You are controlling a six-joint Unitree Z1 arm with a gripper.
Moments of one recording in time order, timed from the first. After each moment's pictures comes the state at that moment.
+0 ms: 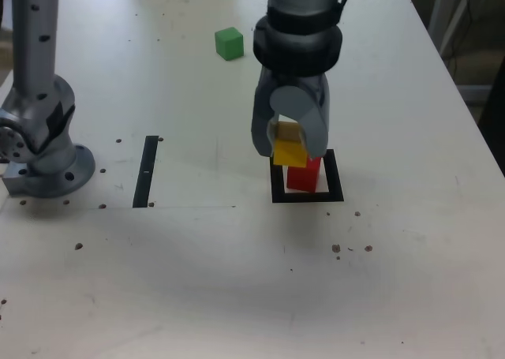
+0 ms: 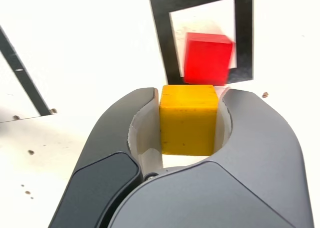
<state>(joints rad) -0.21 1.93 -1.59 1.28 0.07 -0.06</state>
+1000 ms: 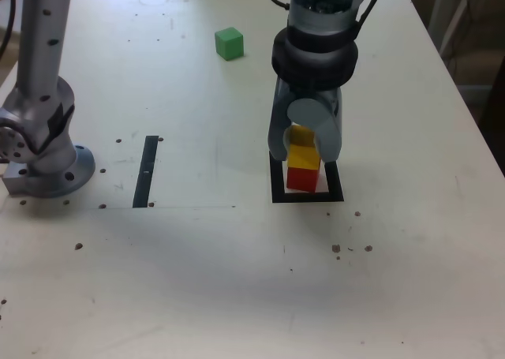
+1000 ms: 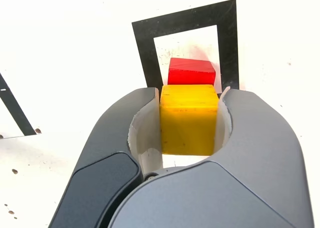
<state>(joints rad) -0.19 2.00 -1.60 1.24 0.12 -0.06</state>
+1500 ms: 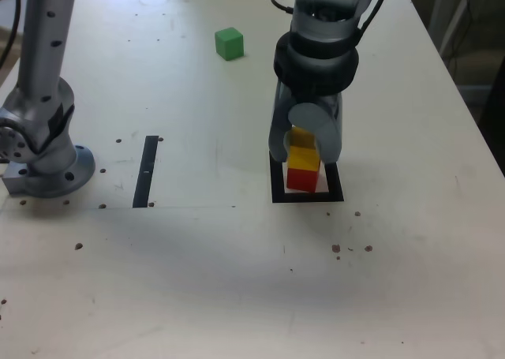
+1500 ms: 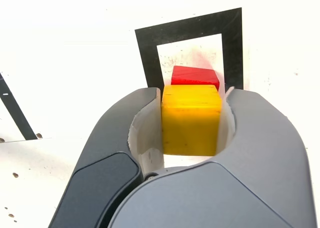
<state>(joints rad) -0.19 2.02 -1.60 1.24 0.14 -0.07</state>
